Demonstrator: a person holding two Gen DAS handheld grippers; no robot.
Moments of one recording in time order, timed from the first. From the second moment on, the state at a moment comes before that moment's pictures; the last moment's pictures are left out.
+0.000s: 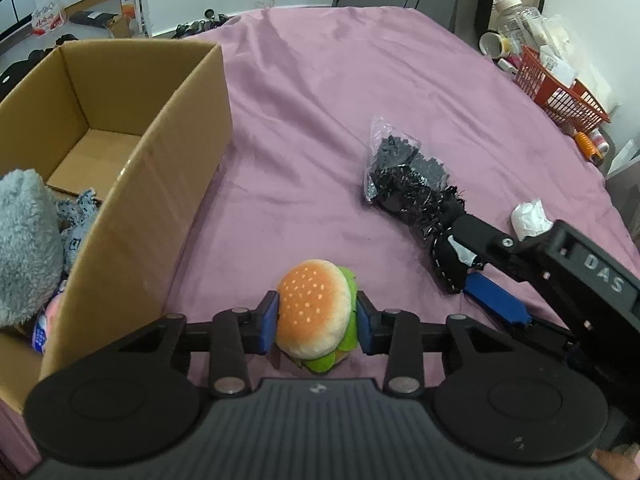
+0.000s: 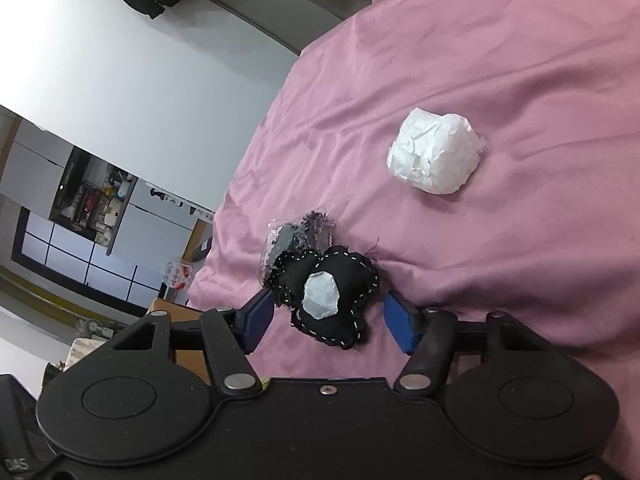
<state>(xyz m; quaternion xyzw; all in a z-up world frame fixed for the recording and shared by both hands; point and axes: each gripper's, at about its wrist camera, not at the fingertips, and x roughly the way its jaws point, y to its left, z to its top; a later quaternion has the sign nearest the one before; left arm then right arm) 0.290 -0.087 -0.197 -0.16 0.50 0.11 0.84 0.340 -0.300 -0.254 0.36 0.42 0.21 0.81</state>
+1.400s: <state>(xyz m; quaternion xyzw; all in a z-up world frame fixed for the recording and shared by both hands) 0.228 -0.003 -0.083 -0.29 0.38 0.01 0.88 0.263 -0.222 -0.111 0.27 0.37 0.21 0.86</state>
